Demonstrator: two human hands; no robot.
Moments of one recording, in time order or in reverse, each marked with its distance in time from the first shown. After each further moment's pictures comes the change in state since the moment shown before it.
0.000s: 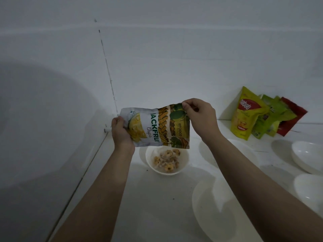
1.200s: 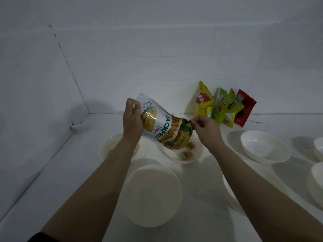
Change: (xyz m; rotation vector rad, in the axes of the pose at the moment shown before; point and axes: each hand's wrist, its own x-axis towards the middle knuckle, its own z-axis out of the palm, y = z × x) left_hand -0.142 -0.066 0.150 0.588 -0.332 0.432; right_hand -0.020 0.147 -0.184 -0.162 -0.029 0.150
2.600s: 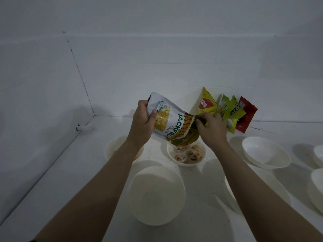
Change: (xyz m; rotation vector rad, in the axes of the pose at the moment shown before) left_hand -0.006 0.012 -0.015 0.108 -0.280 0.188; right_hand -0.009 -0.034 -0.013 -0.325 0.078 -0.050
